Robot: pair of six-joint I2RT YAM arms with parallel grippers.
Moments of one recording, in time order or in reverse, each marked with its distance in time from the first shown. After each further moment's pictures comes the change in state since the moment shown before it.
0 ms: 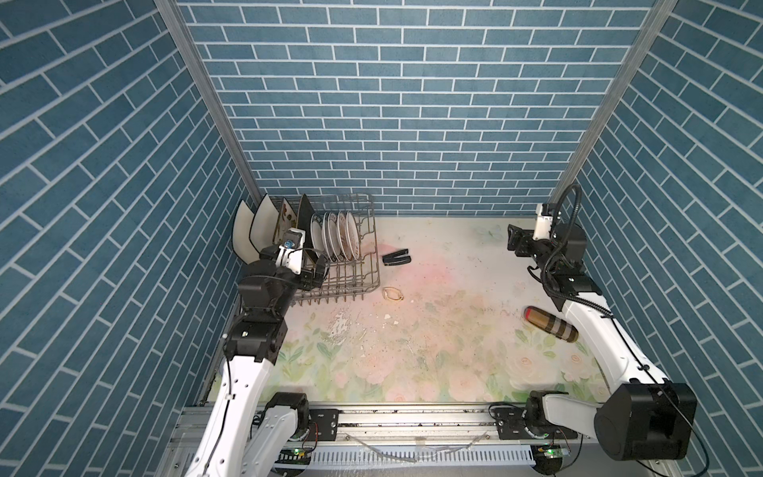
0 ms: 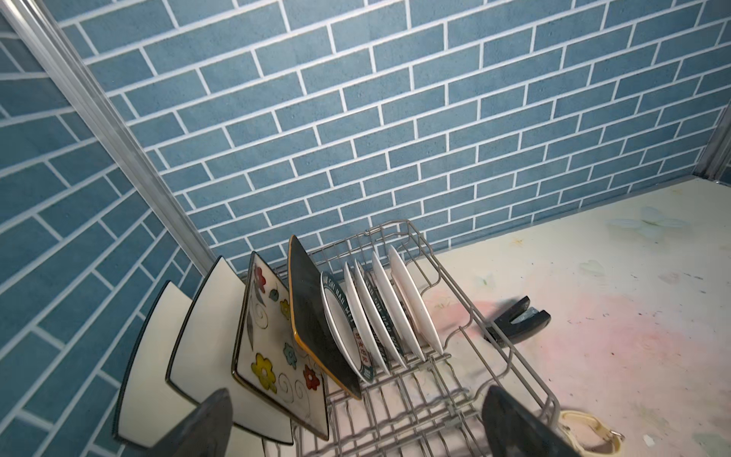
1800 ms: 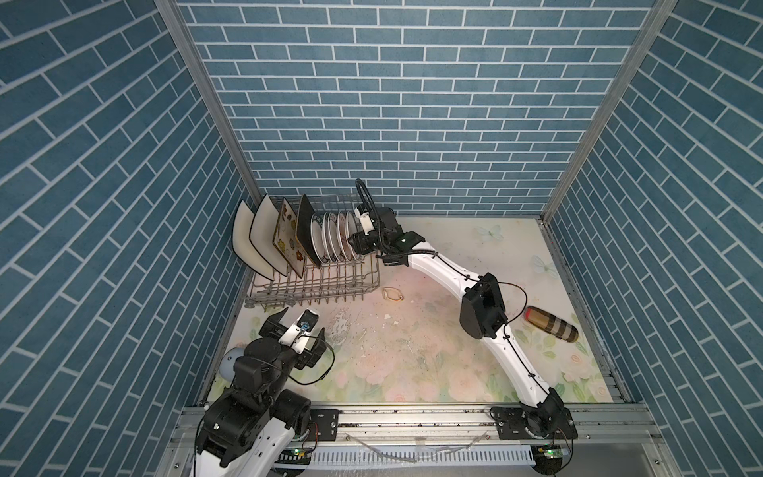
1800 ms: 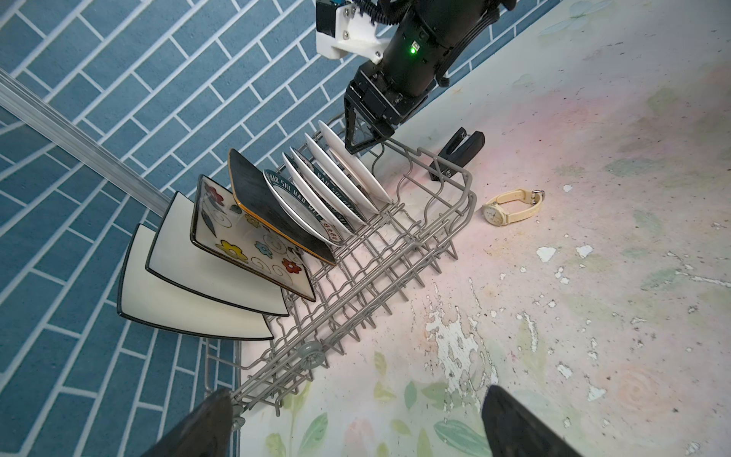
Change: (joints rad) left arm -0.336 -0.566 -0.211 -0.554 -0.263 0.198; right arm 0.713 1.289 1.353 -0.313 -0.069 0.185
